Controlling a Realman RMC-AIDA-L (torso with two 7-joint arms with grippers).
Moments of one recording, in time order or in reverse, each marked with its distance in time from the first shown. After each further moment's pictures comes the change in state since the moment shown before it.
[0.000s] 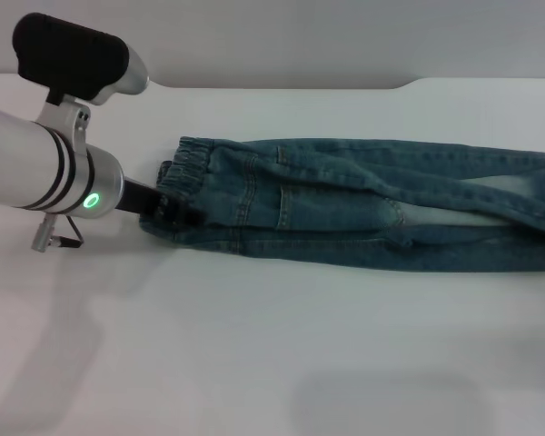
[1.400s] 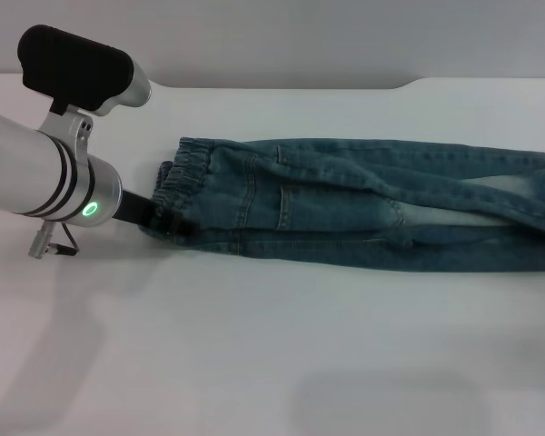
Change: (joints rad) left arm -0.013 0.003 0.013 0.036 0.021 -0.010 -0.008; right arm 0.000 -0.002 -0.002 0.000 0.000 0.008 0.000
